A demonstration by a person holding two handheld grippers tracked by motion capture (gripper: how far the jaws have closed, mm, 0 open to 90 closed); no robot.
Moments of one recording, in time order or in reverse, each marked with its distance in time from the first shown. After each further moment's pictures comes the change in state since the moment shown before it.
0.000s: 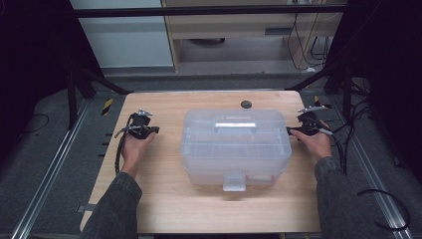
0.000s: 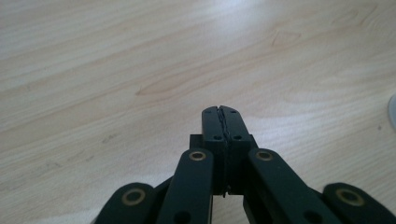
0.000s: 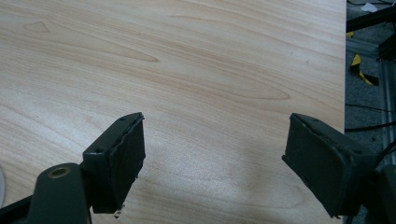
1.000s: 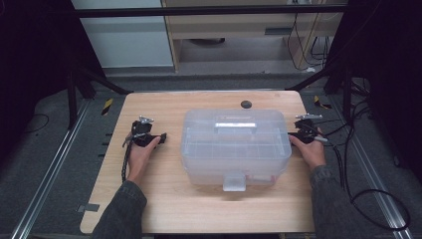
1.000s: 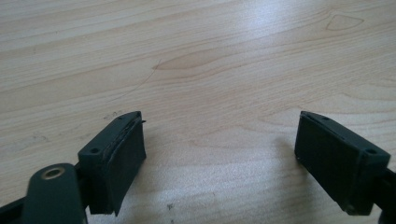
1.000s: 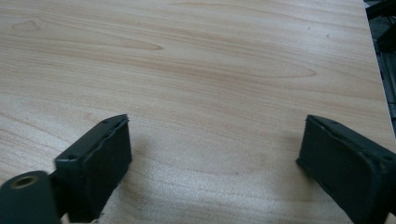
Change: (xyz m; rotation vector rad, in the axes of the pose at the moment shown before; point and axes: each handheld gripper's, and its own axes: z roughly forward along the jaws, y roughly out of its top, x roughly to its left) left arm -0.002 -0.030 0.028 -0.031 0.129 -0.068; right arm 0.013 -0.024 0.016 -0.066 -0.022 0.084
